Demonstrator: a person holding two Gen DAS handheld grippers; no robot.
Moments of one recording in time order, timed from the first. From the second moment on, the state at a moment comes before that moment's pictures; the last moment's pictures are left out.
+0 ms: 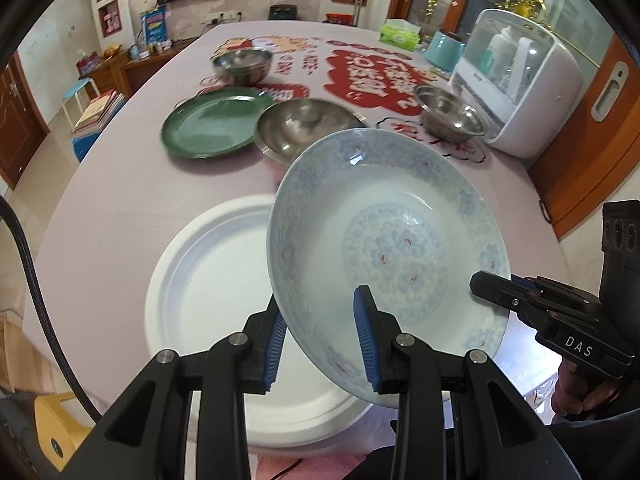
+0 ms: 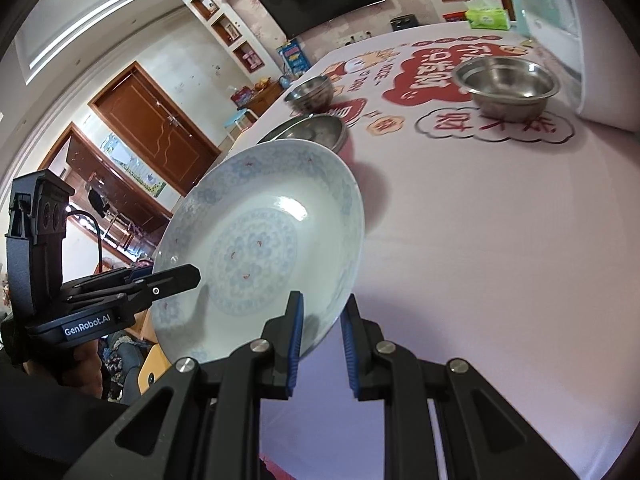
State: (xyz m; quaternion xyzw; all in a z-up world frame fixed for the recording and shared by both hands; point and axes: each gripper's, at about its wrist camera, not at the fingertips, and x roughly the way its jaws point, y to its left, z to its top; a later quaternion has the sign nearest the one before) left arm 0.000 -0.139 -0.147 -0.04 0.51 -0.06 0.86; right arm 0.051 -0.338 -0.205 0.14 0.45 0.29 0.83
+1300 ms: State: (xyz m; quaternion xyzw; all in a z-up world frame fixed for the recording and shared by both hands) left arm 0.021 -0.069 -0.188 -0.08 0.59 0.03 0.81; right arm 0.055 -0.258 -0.228 0.11 0.50 0.30 0.80
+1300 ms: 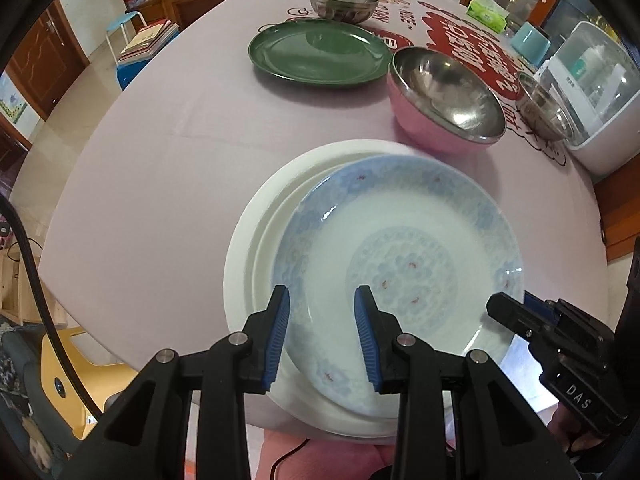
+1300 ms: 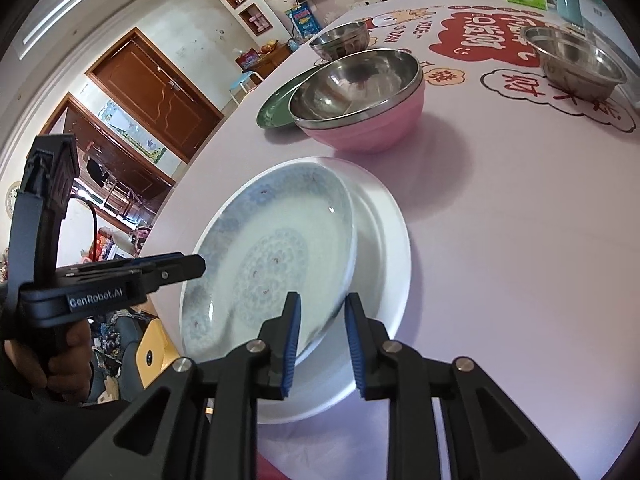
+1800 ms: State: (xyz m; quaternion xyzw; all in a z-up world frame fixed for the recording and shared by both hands) left arm -0.005 -0.070 -0.156 -0.10 0.57 0.06 0.82; right arm 0.056 -0.280 -0.220 0.15 0.48 0.31 0.81
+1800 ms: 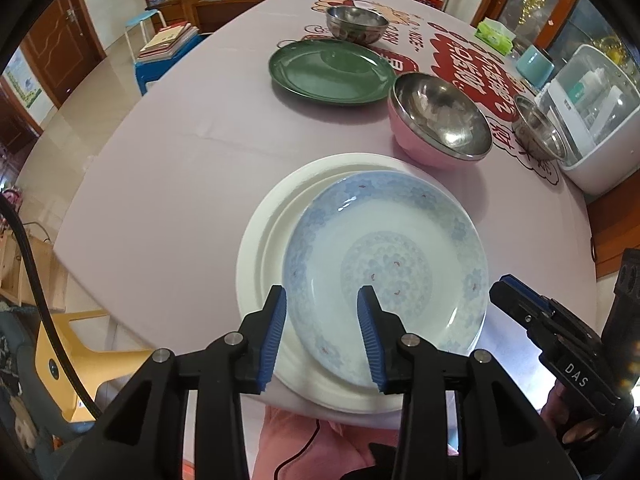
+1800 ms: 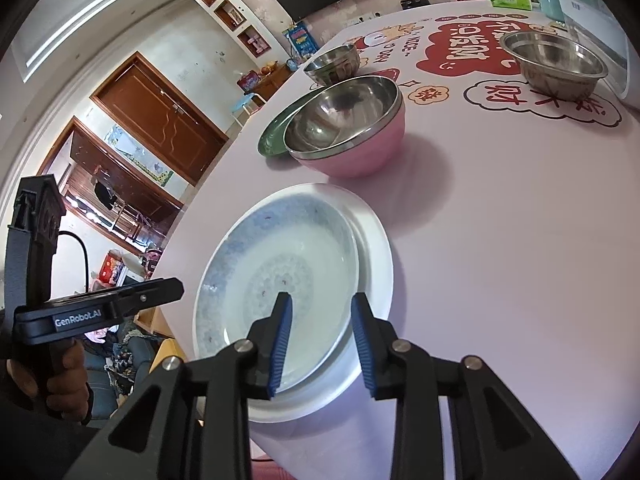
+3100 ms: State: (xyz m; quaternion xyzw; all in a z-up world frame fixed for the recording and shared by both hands) left arm -0.028 0.149 -0.088 -0.03 0.51 -0.08 0.86; right arm -0.017 -0.095 -0.151 0.19 0.41 0.13 0.88
